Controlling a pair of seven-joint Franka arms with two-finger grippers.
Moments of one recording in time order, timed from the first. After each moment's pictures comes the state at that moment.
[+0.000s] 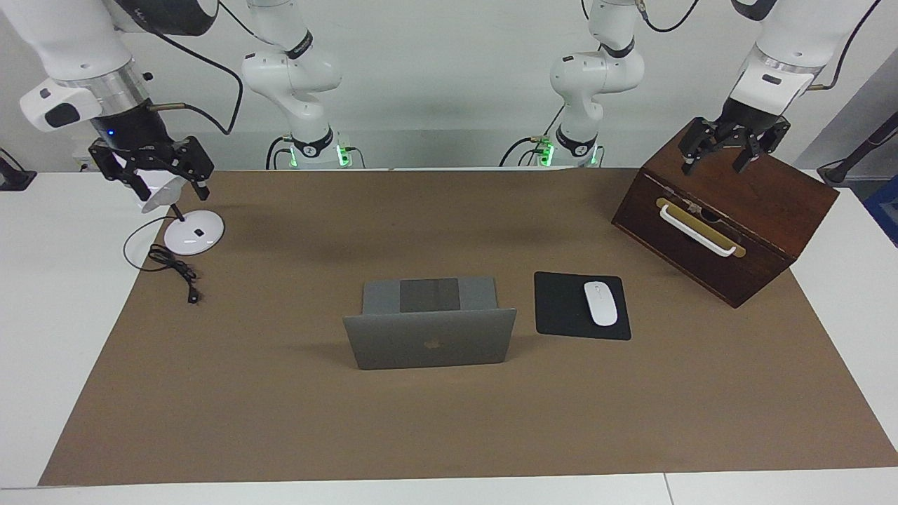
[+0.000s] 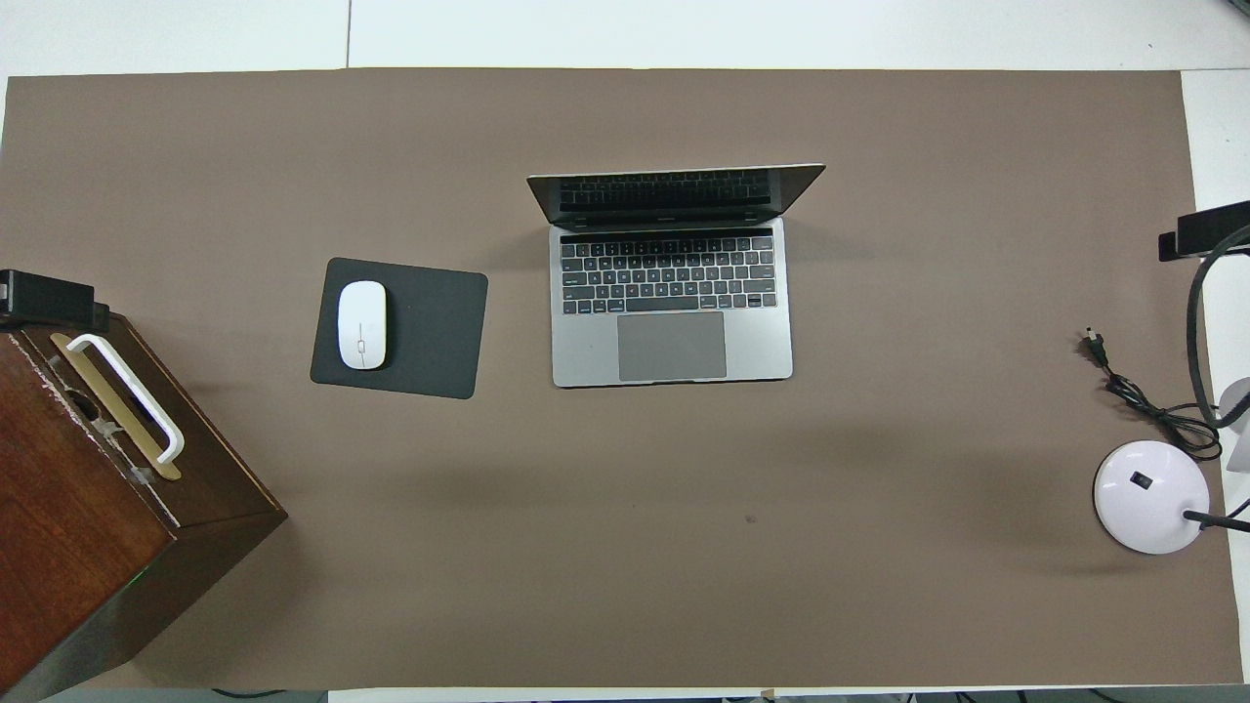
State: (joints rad) left arm 0.04 -0.09 -0.07 -1.60 -0.01 1.55 0.00; right arm 0.07 0.00 -0.17 -1.54 0.03 1.65 -0.06
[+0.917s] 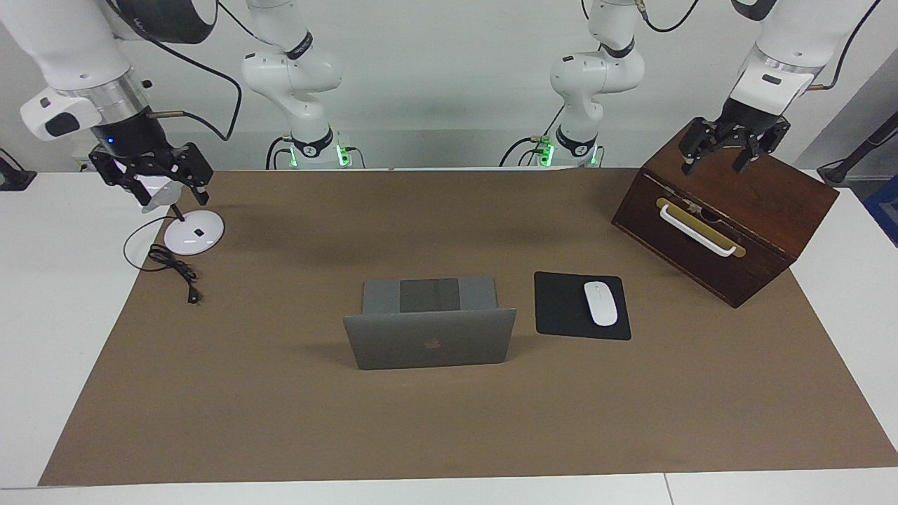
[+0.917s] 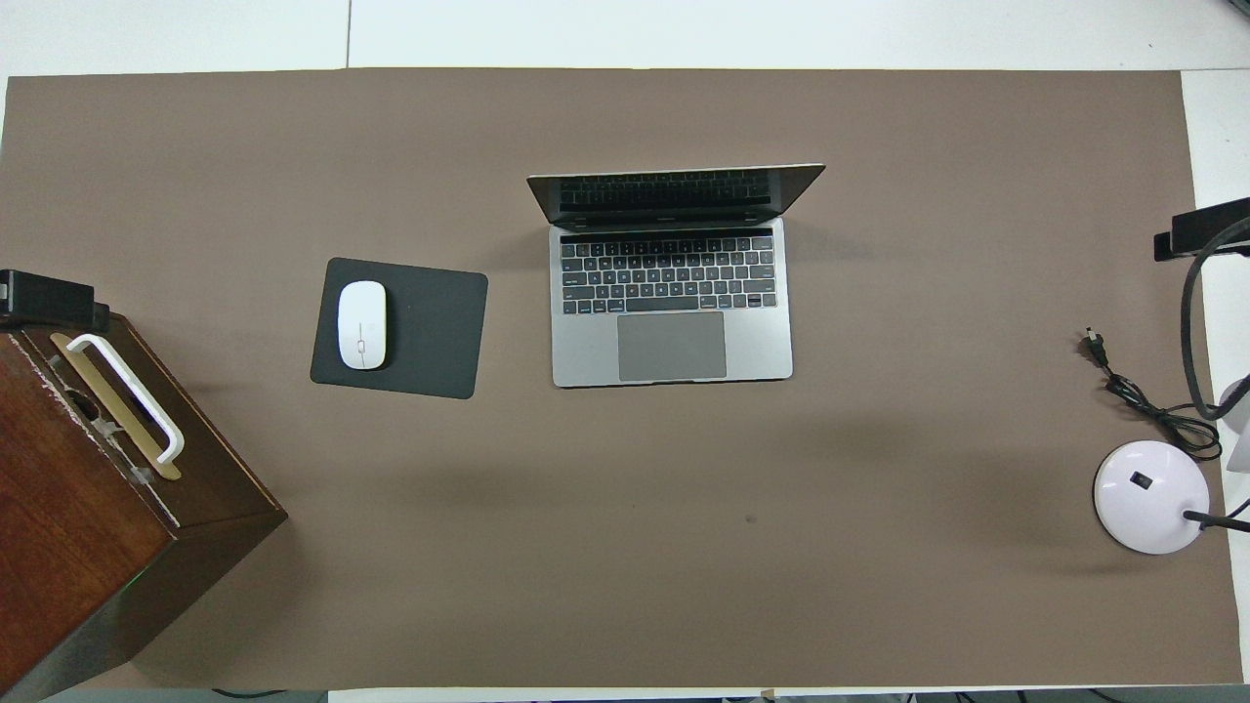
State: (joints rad) left arm 0.04 -0.09 -0.07 -1.60 -0.01 1.55 0.00; right arm 0.06 0.01 -0.17 -1.54 0.03 1.65 -0.06
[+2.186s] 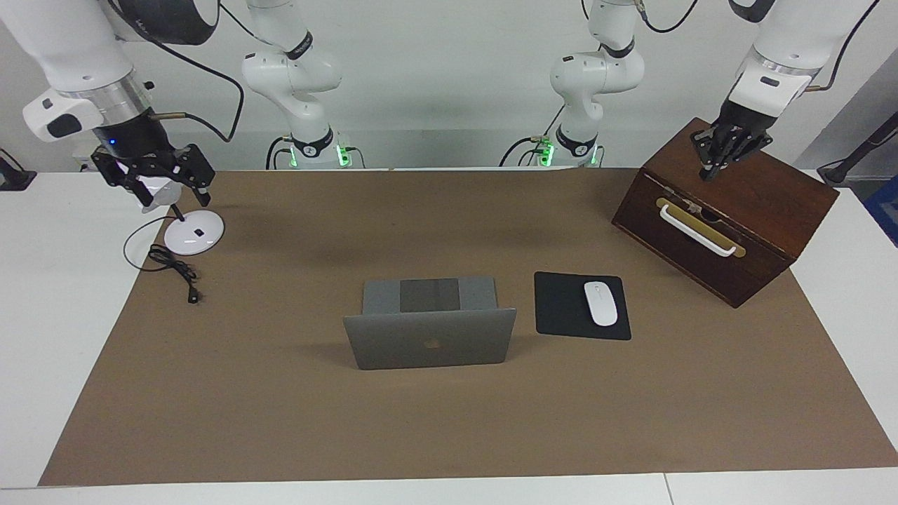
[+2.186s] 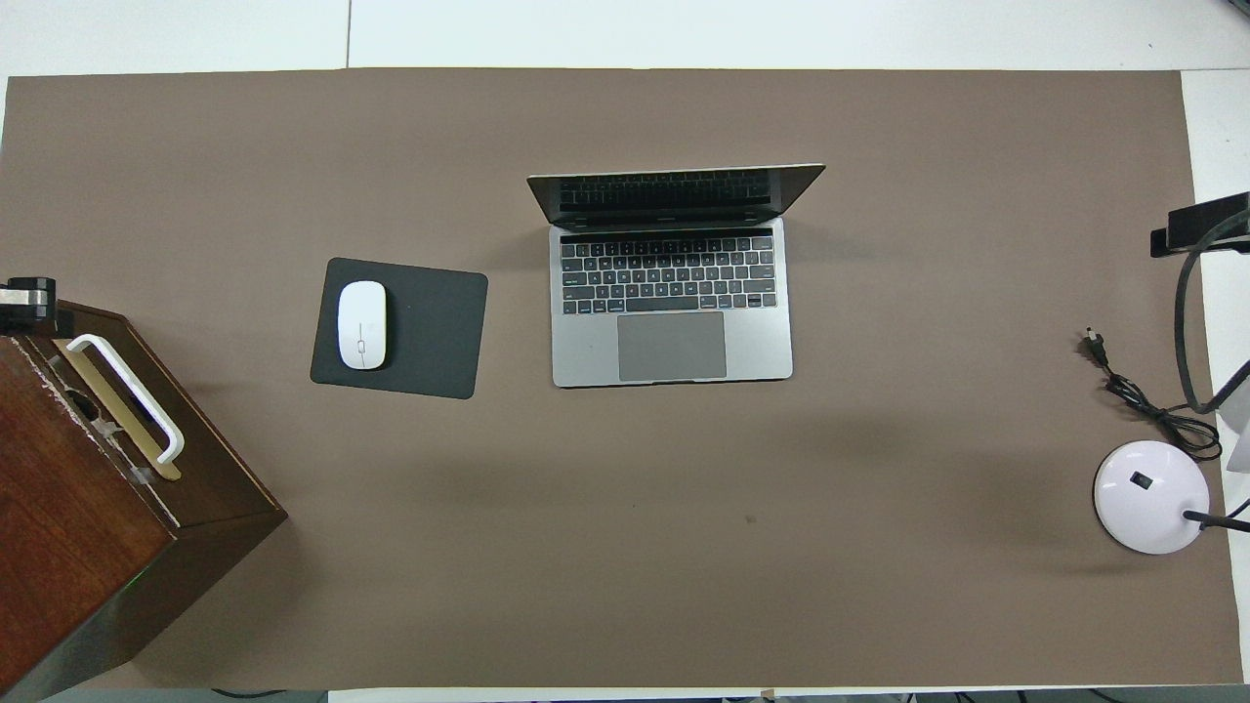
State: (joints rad) left arm 0.04 -0.09 -0.07 -1.61 -0.01 1.56 -0.03; right arm 0.06 0.01 -0.16 -1.54 0.03 1.66 -0.03
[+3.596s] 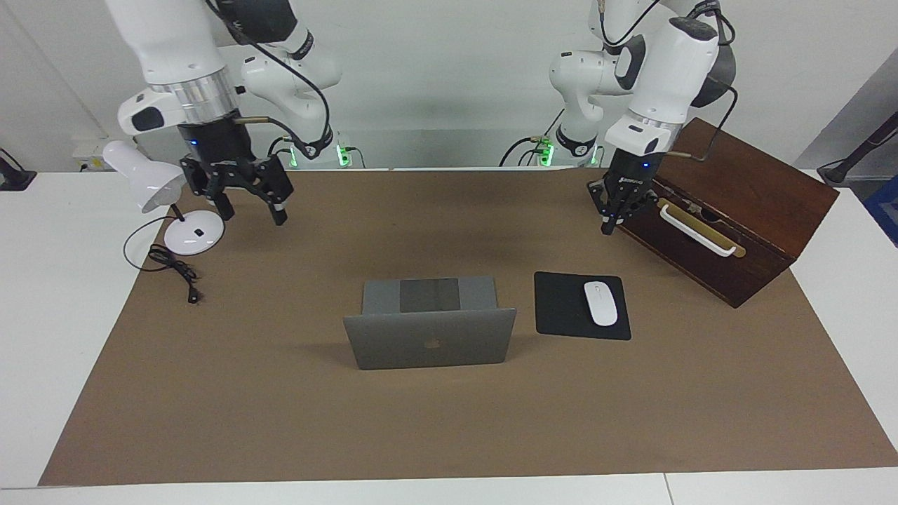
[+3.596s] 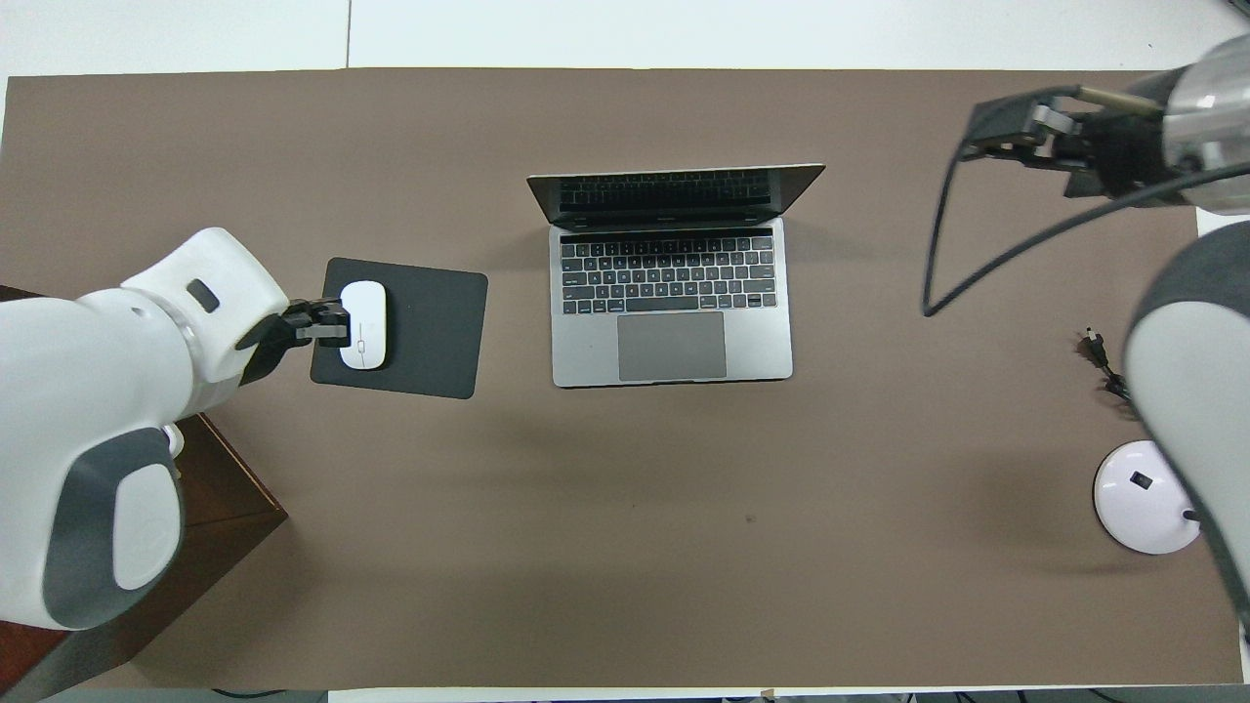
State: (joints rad) left arm -0.21 -0.22 -0.09 -2.18 -0.13 2.33 -0.04; right arm 0.30 0.10 -0.14 -1.47 0.05 1.88 0.45
